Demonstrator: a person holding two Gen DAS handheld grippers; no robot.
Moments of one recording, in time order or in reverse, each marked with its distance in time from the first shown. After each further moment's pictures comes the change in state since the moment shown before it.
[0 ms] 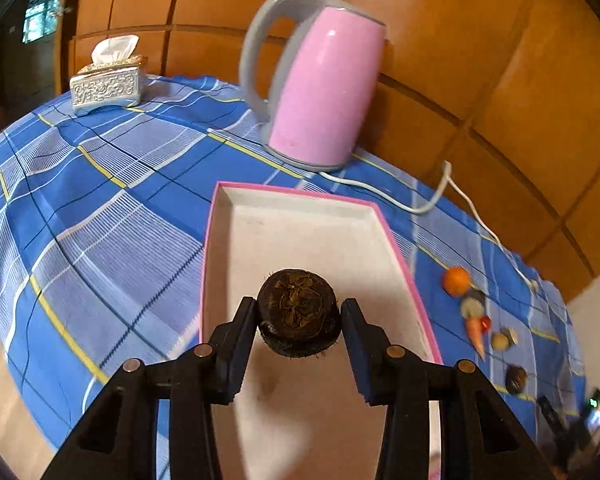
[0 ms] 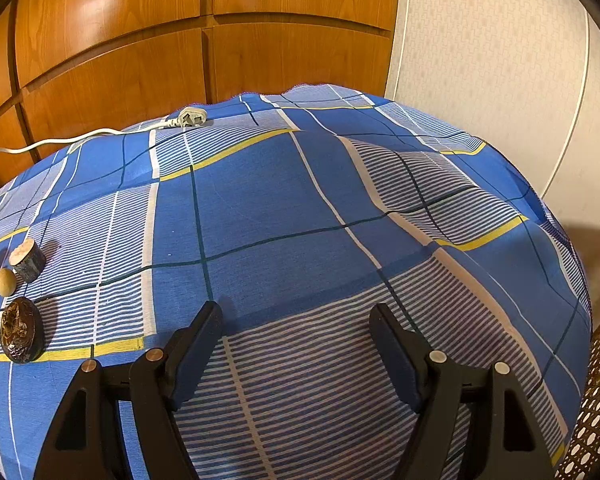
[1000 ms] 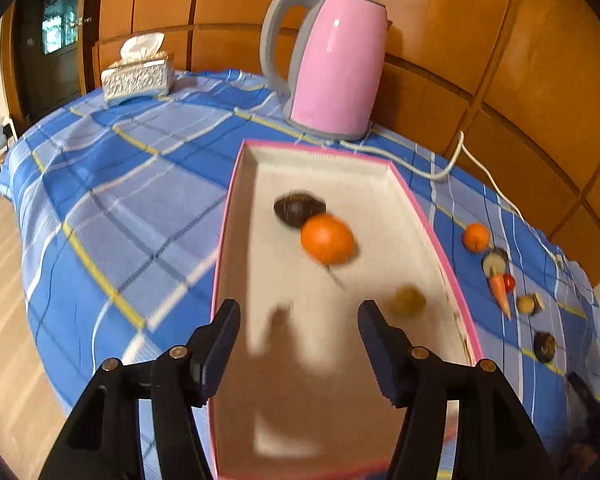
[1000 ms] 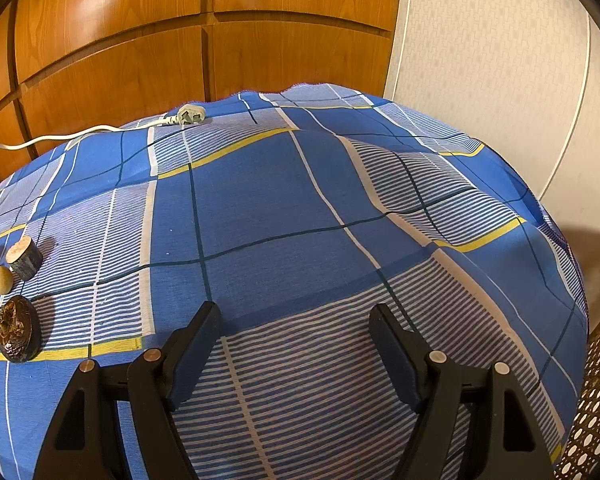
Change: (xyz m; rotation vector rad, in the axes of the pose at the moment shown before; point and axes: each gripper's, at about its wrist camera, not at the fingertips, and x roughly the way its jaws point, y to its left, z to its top) left arm -0.022 -0.006 -0.068 0.022 -0.008 0.117; right arm 0.000 0.001 0.000 -0.011 0.008 -0.012
